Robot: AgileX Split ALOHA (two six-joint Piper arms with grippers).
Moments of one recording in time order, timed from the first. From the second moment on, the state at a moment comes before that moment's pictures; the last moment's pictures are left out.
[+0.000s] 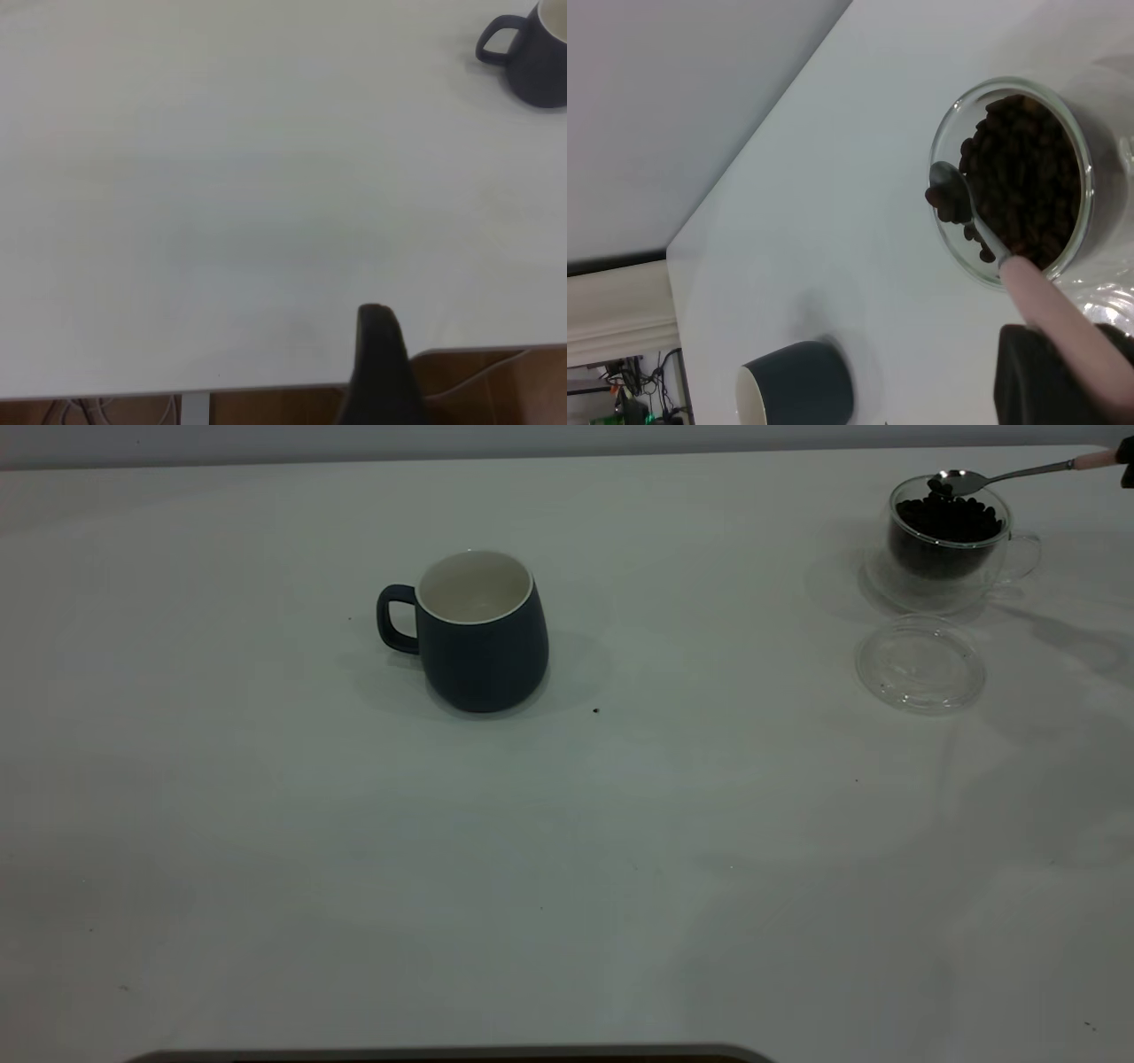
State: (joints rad) left arm -0.04 -0.02 -0.49 0.01 1.13 -0.01; right arm -0.51 2.31 -1.30 1.39 0.99 -0.99
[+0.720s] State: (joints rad) left arm -0.04 -0.02 -0.49 0.01 1.13 -0.01; right arm -0.51 2.31 -1.27 1.36 0.87 -0.97
